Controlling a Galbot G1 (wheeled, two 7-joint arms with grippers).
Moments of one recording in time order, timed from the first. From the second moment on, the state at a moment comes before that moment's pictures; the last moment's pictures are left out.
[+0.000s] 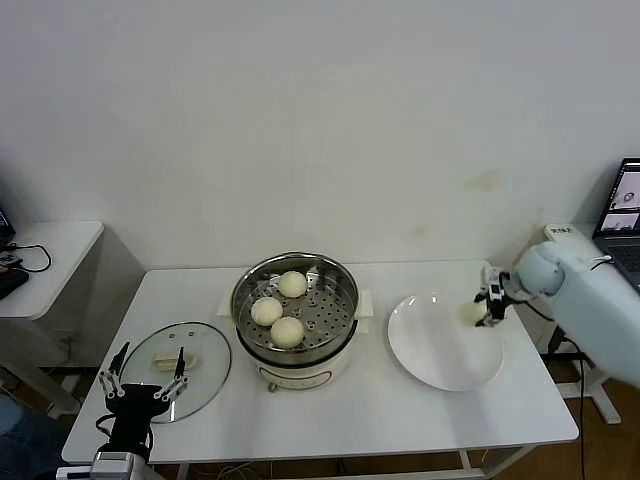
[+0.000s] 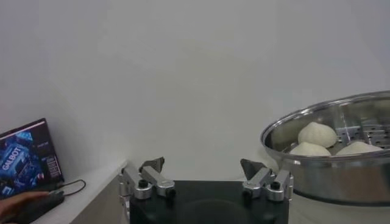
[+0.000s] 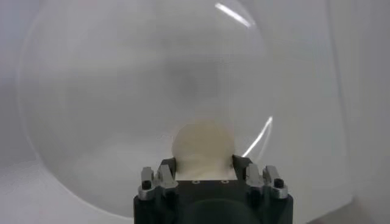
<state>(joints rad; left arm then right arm) 1.75 -1.34 -0.68 -2.28 0.08 0.12 -0.12 -0.06 0.70 -0.53 1.12 -0.18 -0.26 -1.05</state>
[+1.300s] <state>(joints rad) 1.70 -1.34 -0.67 -2.23 0.08 0.12 -0.12 0.45 1.05 -1.07 1.39 0.55 -0.66 -0.77</state>
